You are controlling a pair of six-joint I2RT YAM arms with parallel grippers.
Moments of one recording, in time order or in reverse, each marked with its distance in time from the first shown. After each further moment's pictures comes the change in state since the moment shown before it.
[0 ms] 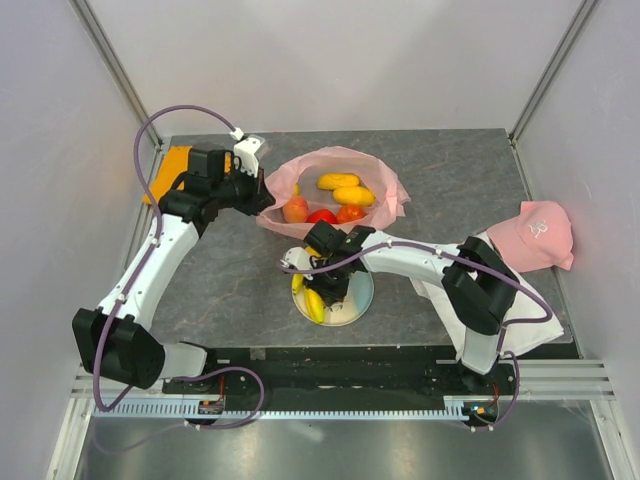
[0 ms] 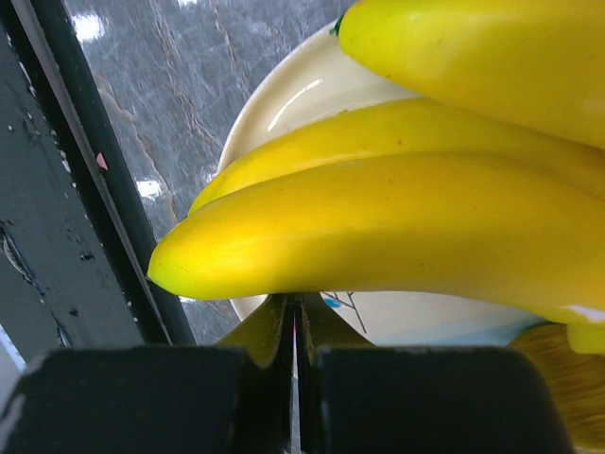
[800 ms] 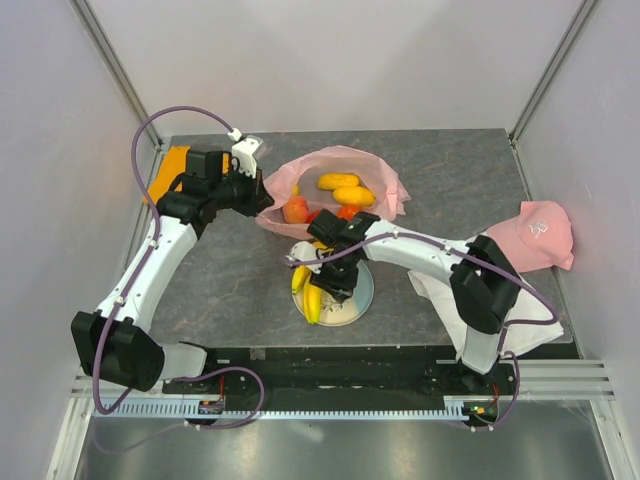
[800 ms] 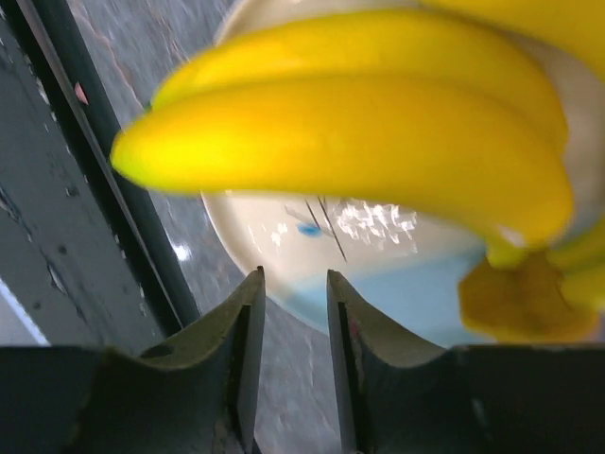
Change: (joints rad) left arm 0.010 -0.022 -0.014 -0.002 0.005 0.000; right arm -0.022 0.009 0.103 -0.187 0.050 -0.057
